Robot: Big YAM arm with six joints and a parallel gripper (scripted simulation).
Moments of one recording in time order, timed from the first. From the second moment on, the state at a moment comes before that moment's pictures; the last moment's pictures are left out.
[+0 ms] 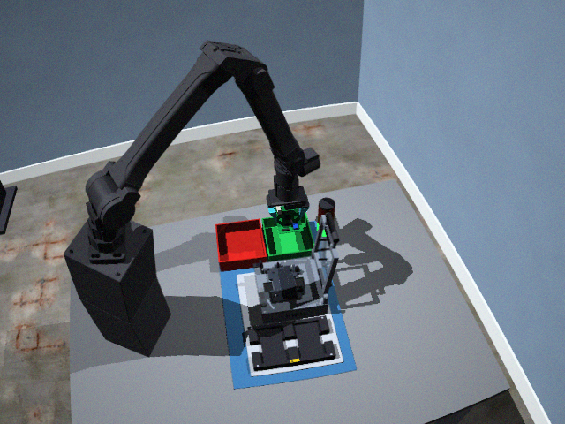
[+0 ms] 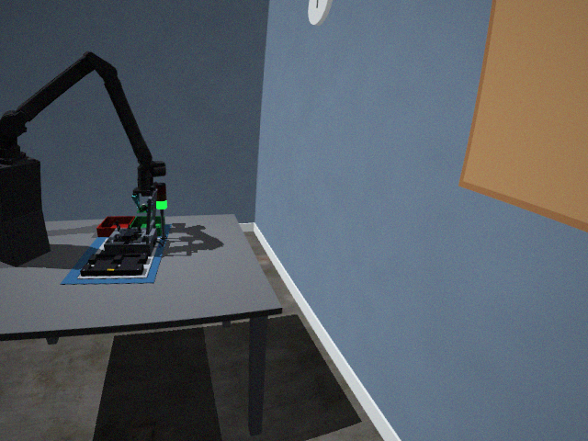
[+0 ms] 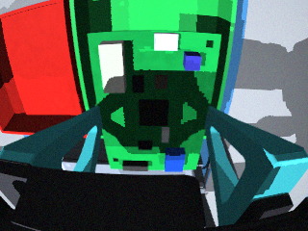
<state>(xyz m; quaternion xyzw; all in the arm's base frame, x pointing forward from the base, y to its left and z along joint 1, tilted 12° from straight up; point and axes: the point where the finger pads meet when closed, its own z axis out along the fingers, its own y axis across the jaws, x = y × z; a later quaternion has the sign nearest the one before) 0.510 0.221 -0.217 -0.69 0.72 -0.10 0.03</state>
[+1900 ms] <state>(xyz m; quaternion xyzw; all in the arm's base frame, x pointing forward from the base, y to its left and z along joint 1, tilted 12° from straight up) 0.509 0.221 -0.218 -0.69 0.72 -0.10 0.03</state>
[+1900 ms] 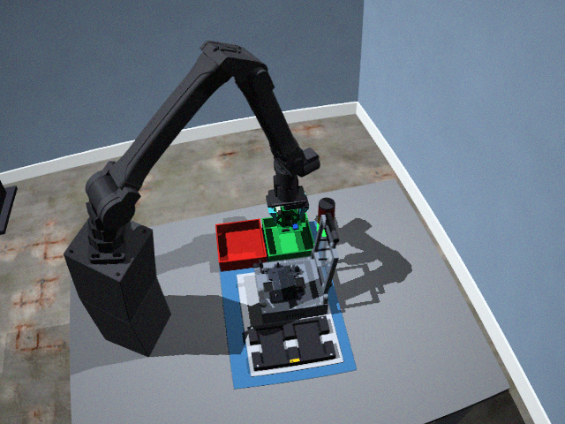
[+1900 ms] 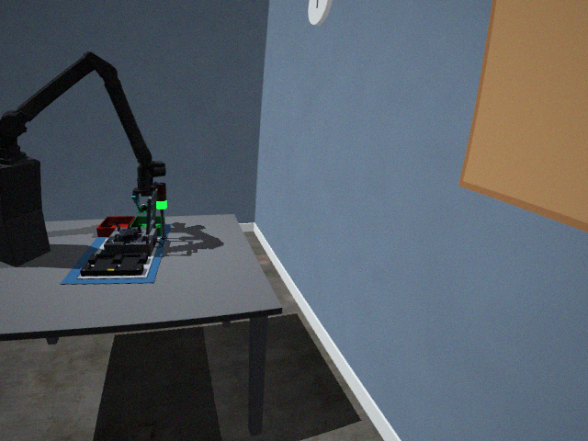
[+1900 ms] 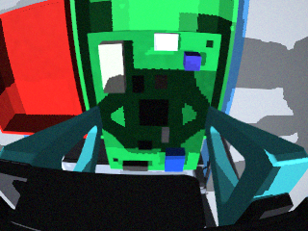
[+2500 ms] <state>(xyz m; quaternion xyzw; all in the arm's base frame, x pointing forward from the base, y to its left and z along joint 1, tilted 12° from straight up) 0.509 0.221 -0.218 -0.69 0.72 -0.10 0.03</state>
